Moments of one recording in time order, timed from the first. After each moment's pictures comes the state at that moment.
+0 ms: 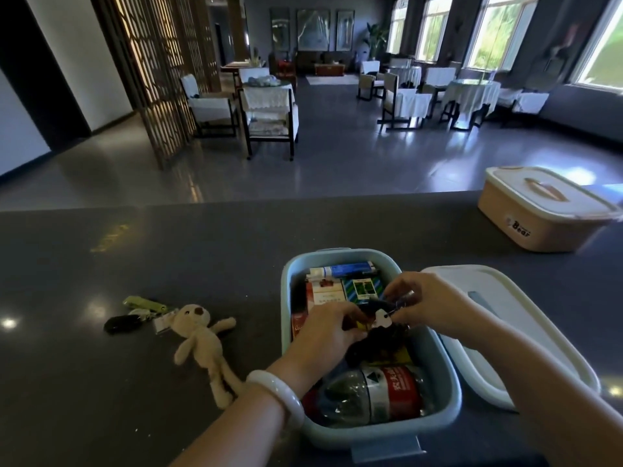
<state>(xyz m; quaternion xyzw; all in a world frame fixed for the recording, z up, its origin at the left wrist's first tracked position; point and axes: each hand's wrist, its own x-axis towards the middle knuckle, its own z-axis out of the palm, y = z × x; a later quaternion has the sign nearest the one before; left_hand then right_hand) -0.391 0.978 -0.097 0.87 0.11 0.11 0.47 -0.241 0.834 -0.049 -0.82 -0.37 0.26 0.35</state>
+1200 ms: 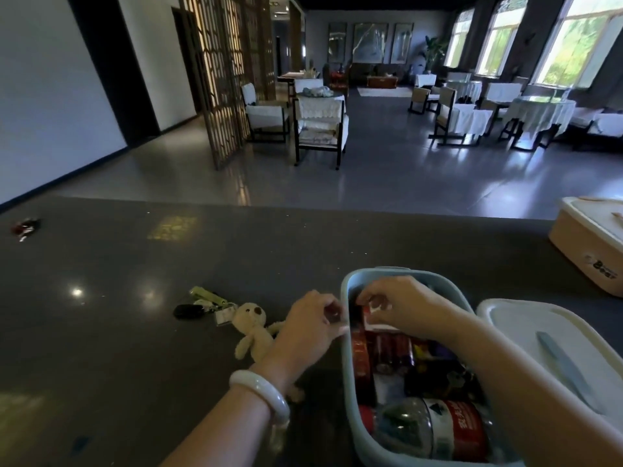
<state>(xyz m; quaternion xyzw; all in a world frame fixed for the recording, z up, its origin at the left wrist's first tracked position) -0.453 1.052 -0.081 0.87 0.27 0.19 0.37 -0.292 0.944 -0.027 -0.78 -0.59 0.14 0.14</state>
